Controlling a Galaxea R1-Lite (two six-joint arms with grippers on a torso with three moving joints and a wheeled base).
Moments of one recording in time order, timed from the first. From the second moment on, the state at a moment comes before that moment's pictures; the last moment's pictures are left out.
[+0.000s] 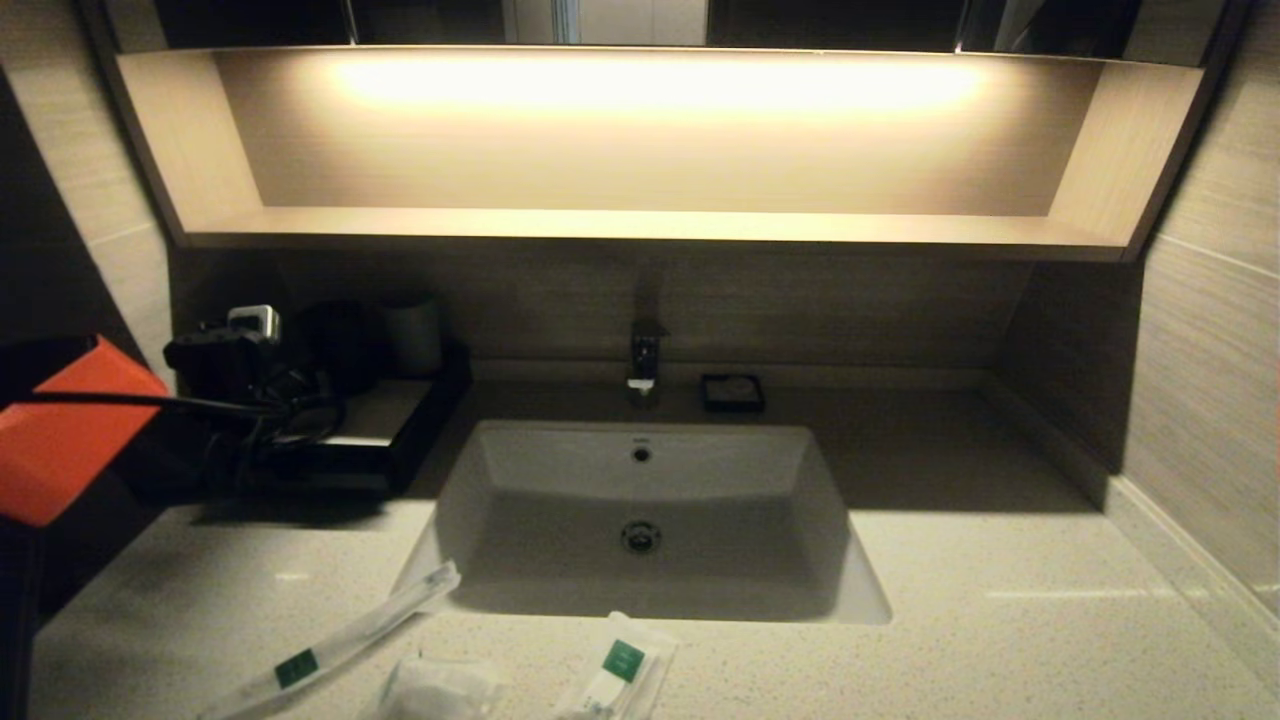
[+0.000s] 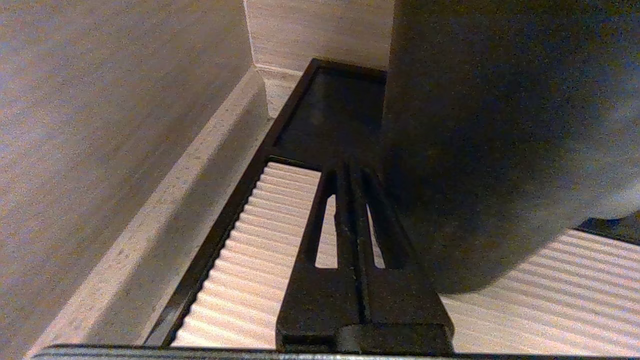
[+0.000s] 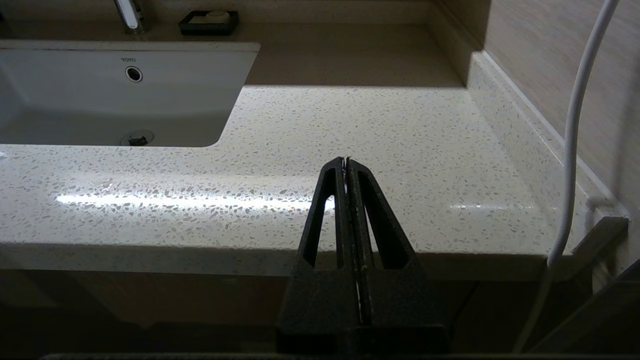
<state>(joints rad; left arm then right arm) 0.20 2.36 -1.30 -0.93 0.01 -0.01 0.00 0.00 0.00 0.00 0.00 0.00</state>
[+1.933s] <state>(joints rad) 0.15 2.23 -1.10 -0.99 0.01 -0.03 0.00 0.00 0.00 0.00 0.00 0.00</state>
